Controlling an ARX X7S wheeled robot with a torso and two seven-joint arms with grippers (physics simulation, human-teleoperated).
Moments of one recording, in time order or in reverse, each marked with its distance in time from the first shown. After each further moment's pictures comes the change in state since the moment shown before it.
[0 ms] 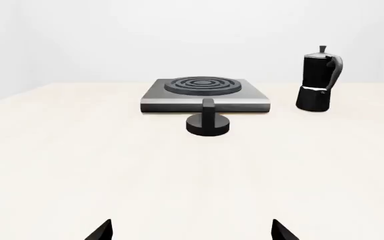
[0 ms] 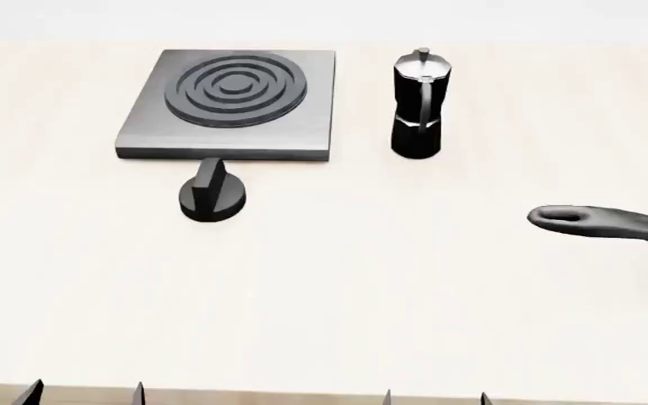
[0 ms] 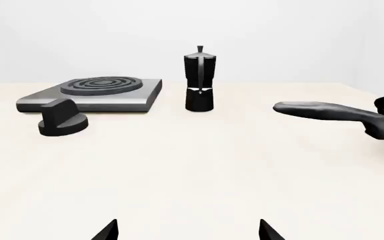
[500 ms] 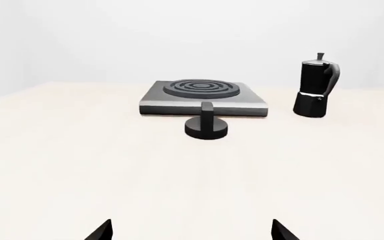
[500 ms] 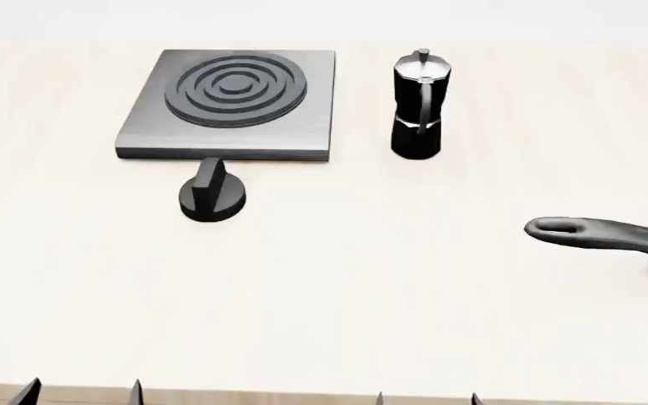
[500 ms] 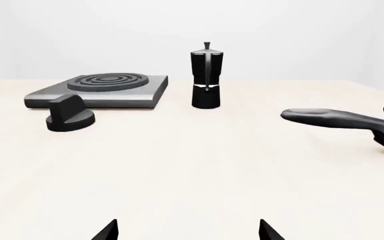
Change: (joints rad) left arm 0.008 -0.047 0.047 0.033 -0.069 -0.015 -0.045; right arm 0.008 0.045 -0.067 0.020 0.048 -0.004 0.045
